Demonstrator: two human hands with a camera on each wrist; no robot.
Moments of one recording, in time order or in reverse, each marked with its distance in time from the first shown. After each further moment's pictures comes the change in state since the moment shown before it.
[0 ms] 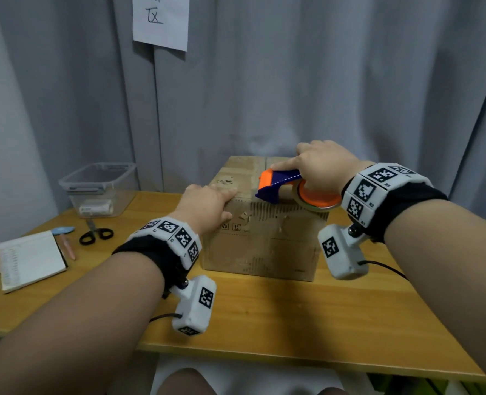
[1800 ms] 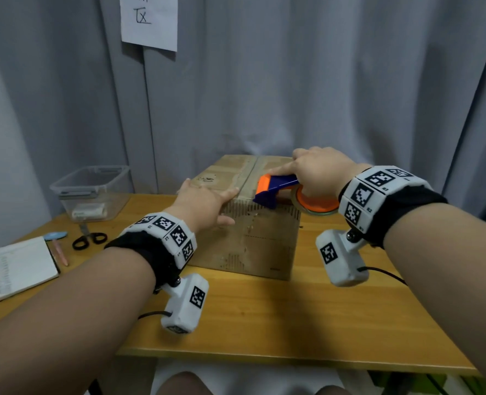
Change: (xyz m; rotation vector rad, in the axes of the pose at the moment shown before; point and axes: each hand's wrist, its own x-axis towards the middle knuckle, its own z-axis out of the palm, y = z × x) left_hand 0.007 0.006 -0.008 0.114 -0.173 0.011; right_hand -0.010 0.000 0.007 0.075 -0.049 0.048
